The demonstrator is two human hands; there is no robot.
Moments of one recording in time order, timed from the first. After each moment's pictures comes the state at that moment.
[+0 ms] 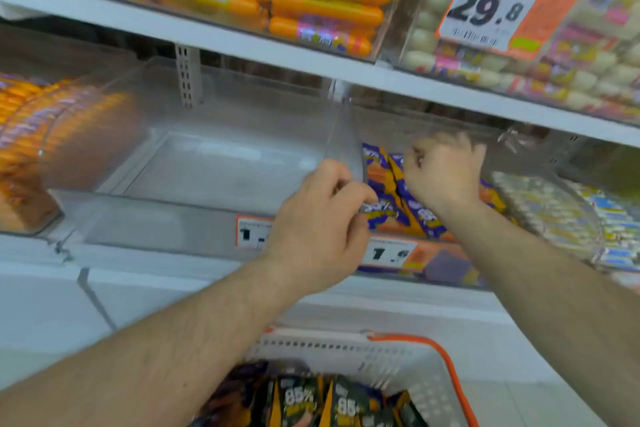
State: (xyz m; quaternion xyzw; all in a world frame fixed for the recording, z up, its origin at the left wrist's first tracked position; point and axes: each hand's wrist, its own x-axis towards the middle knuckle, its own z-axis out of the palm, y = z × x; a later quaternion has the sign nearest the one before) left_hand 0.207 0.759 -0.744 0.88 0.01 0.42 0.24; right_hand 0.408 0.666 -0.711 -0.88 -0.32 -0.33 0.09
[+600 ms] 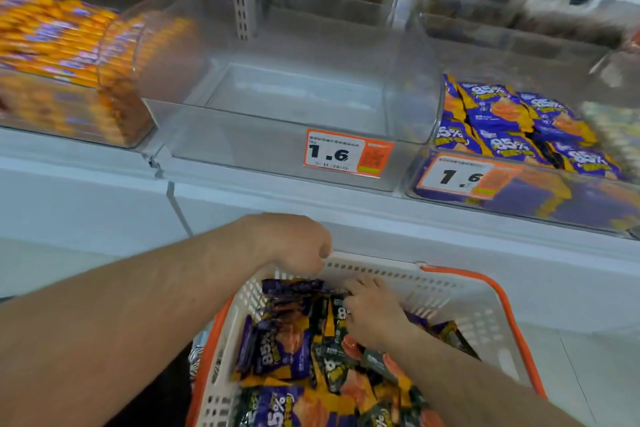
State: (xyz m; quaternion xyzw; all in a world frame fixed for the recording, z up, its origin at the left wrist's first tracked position) left_hand 0.131 0.801 -0.823 0.95 0.08 -0.28 0.12; right_hand 0.232 0.621 -0.989 -0.79 -0.60 0.12 -0.10
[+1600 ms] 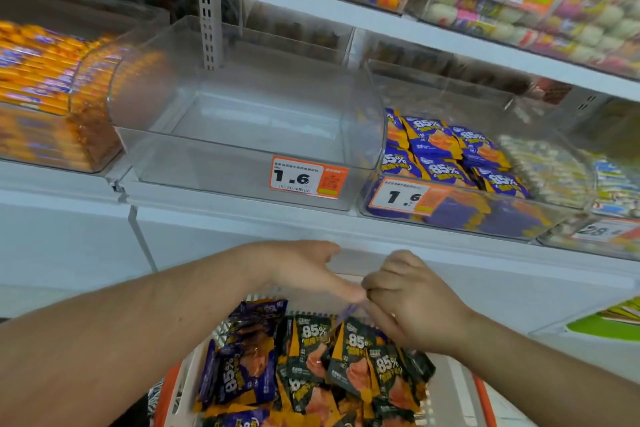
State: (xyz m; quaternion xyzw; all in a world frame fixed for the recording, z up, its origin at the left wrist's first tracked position) left_hand 0.142 0.755 -0.798 0.83 0.14 -0.24 0.48; right_hand 0.254 0.558 -0.826 -0.67 -0.73 -0.16 0.06
